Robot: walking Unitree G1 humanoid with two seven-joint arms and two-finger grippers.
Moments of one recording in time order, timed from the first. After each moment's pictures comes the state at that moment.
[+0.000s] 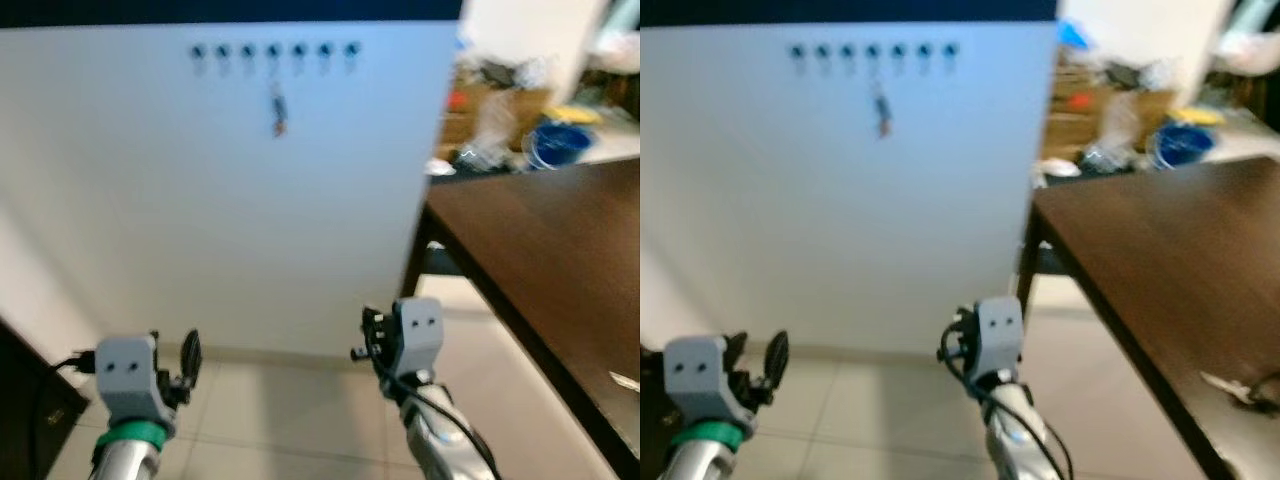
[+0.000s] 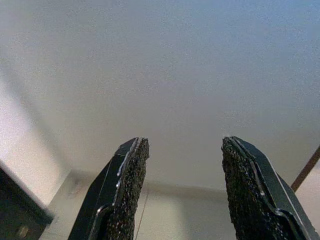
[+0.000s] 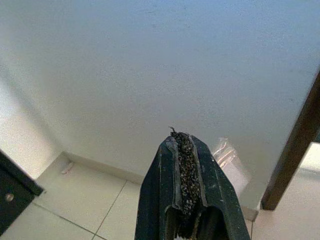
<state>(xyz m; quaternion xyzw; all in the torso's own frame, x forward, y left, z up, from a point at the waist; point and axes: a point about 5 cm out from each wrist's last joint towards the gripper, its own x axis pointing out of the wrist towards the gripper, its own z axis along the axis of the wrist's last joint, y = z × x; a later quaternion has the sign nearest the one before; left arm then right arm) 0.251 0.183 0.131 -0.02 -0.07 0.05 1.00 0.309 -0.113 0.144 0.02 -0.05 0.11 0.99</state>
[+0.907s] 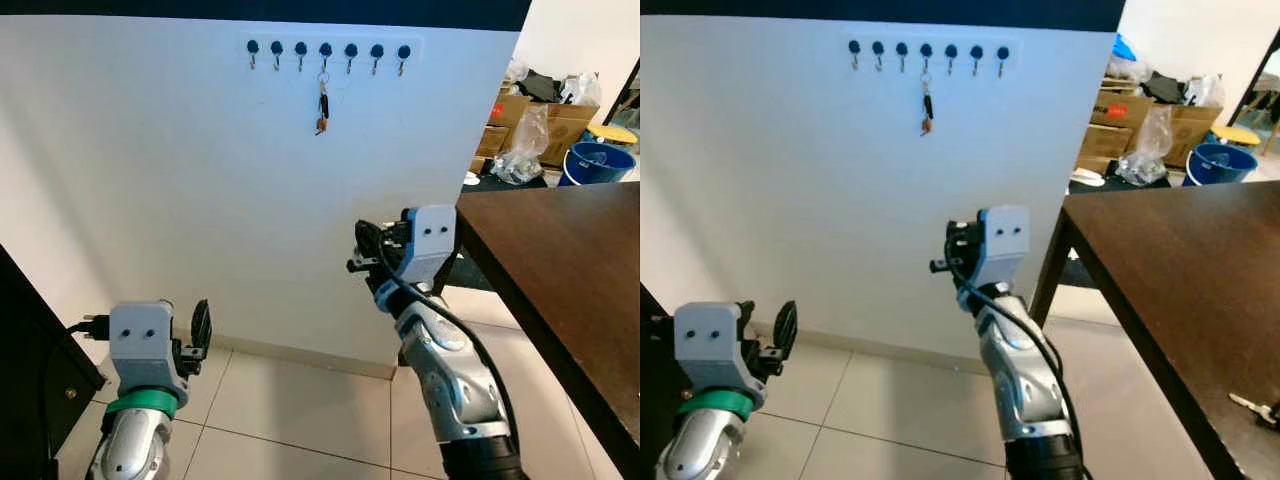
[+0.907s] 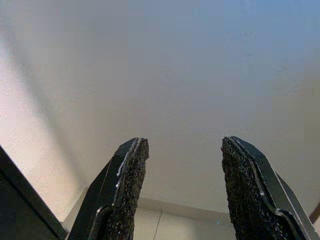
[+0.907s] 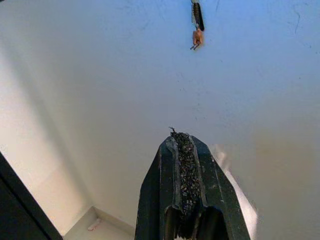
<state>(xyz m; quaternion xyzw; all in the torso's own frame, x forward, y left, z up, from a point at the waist) 0.262 0.174 0.170 0.00 -0.11 0.07 0.99 0.342 -0.097 0.240 0.06 -0.15 0.17 0.97</state>
